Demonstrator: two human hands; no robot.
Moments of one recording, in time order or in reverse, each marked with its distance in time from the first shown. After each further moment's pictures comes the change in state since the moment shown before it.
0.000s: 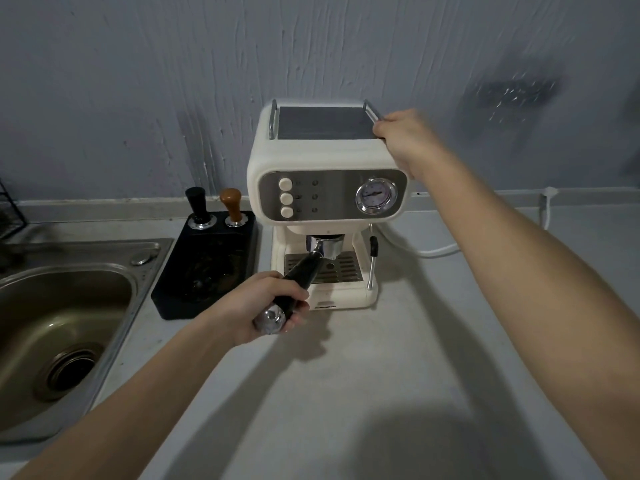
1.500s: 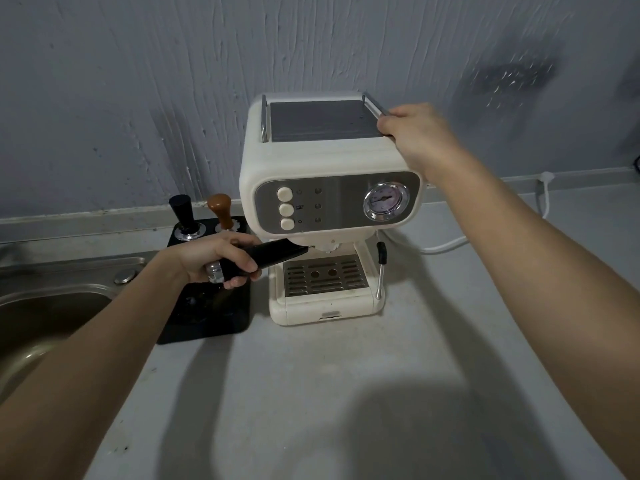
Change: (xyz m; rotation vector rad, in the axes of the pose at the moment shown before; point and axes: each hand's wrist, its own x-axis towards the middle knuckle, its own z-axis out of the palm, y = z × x) left_hand 0.085 0.059 -0.106 0.369 -0.423 0.038; right_hand -0.013 -0.004 0.000 -0.015 0.079 0.008
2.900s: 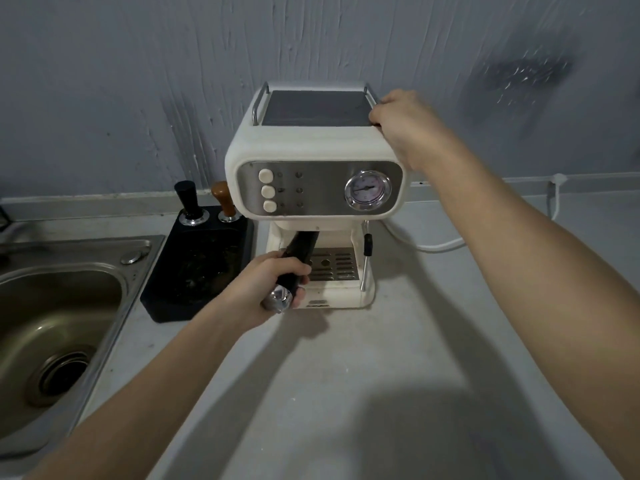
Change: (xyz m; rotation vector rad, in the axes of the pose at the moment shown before) left_hand 0.002 -0.009 0.129 -0.525 0.500 0.065; right_hand 0.002 -0.007 0.001 -0.005 -0.075 0.009
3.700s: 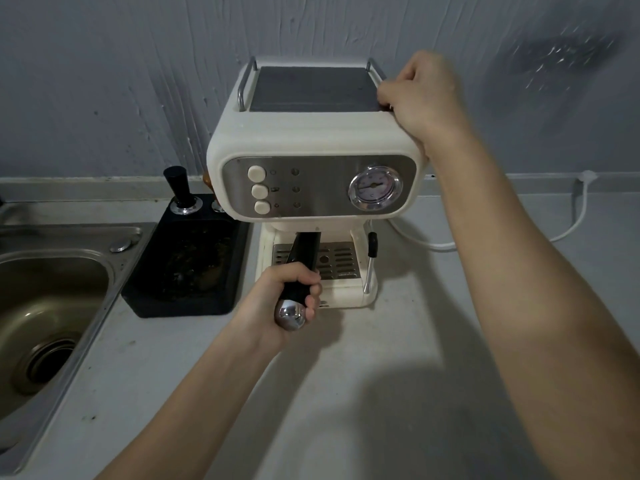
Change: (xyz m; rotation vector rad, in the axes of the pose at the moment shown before) left_hand 0.001 -0.017 0.034 -0.283 0.005 -0.109; right_hand 0.022 0.014 -0.001 -0.032 0.104 -0.123
